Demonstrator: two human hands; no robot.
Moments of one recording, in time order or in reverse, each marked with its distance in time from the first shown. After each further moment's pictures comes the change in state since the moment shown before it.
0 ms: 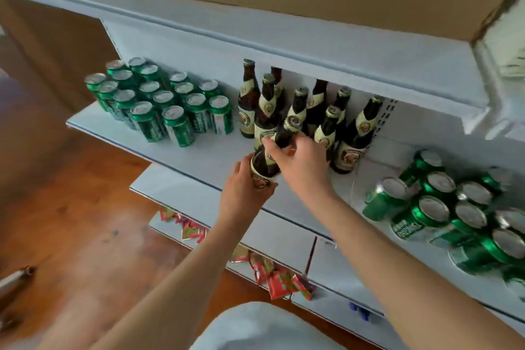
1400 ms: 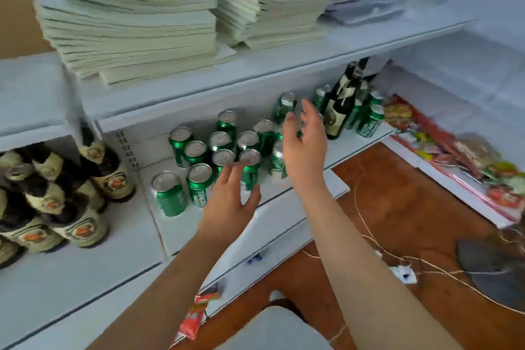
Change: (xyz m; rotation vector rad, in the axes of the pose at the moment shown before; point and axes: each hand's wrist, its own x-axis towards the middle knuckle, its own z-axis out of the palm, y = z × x) left_hand -0.116 0.234 0.131 -0.336 -0.677 0.865; right_hand -0.143 0.122 -0.277 -0.156 1.054 0.475
